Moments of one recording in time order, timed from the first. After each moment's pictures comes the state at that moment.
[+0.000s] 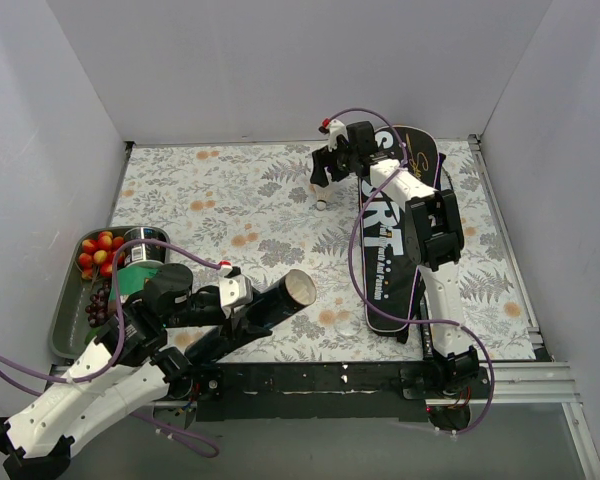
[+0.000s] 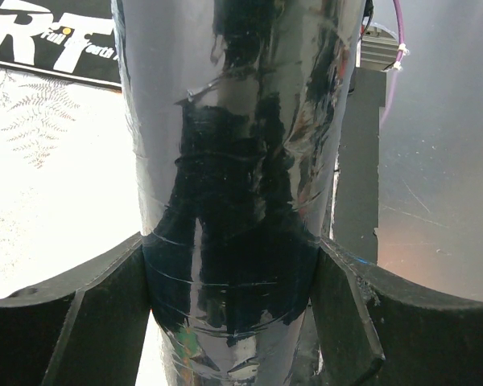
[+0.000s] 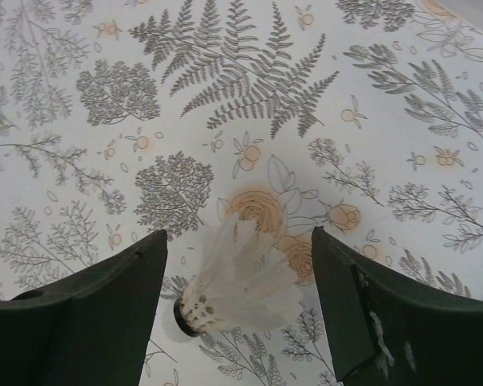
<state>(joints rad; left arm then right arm) -0.79 0.51 0.70 -0.53 0.58 0.17 0.37 2.38 2.00 -0.25 -0.43 -0.10</state>
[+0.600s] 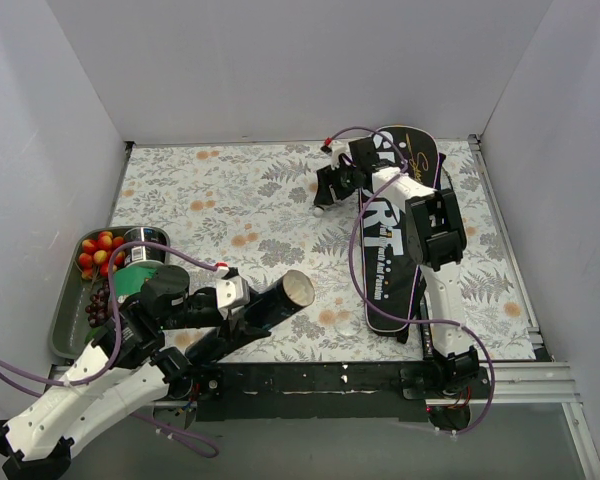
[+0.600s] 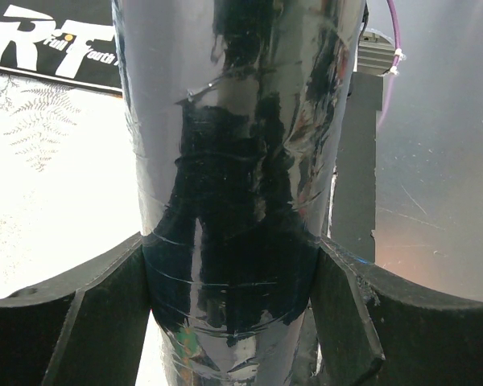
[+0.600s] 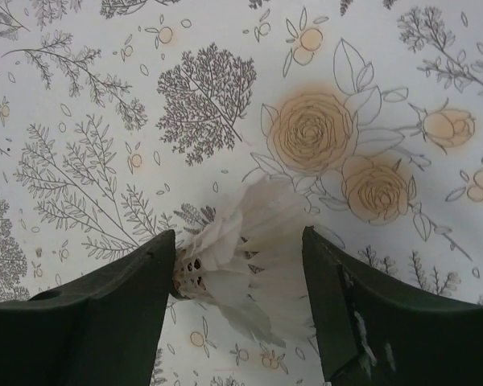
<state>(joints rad) -0.79 0.49 0.70 -0.54 0.58 0.17 0.36 2.39 1.91 -0.33 -0.57 -0.09</state>
